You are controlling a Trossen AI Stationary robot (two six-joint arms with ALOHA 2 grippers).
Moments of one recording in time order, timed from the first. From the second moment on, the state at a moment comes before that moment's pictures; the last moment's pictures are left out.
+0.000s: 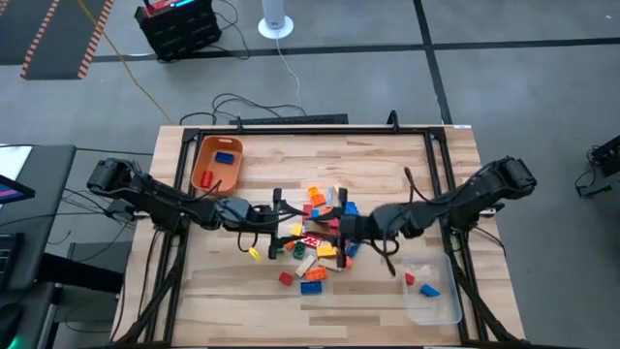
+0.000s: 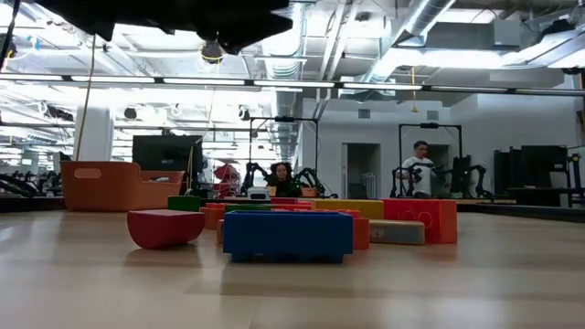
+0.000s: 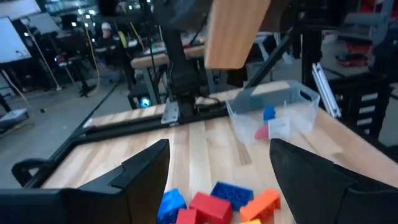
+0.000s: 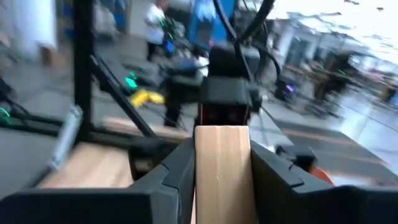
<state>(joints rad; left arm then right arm) -0.21 1.39 0.67 0.72 -0.20 0.19 0.30 1.51 0.98 0.56 0.32 -0.20</state>
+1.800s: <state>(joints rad) 0.30 1.13 0.70 -0.70 -0.81 -0.43 0.24 1.52 0.81 0.09 0.41 0.23</state>
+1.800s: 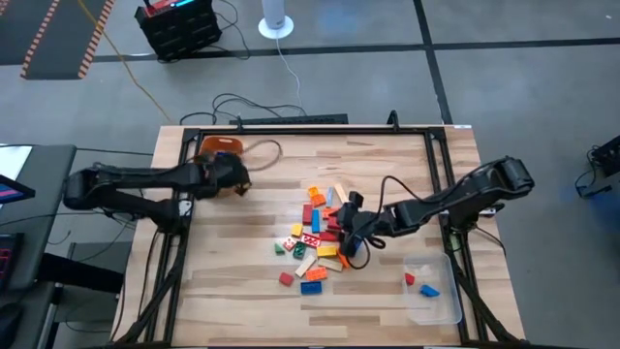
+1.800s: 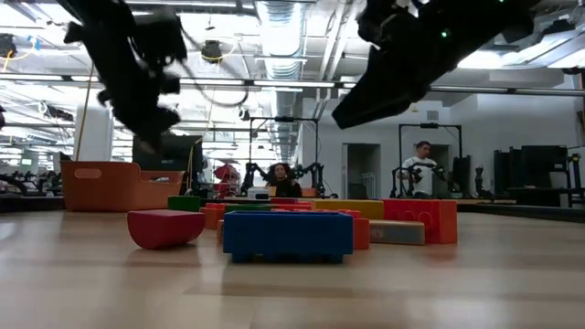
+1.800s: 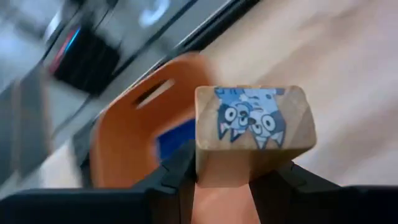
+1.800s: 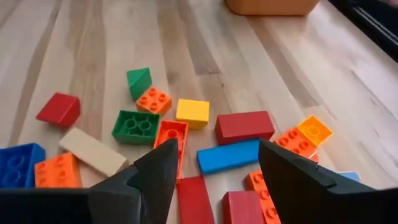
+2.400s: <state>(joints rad) 0.37 1.18 0.73 -0.71 -0.56 -0.21 0.20 1.42 0.81 -0.03 0.41 0.24</state>
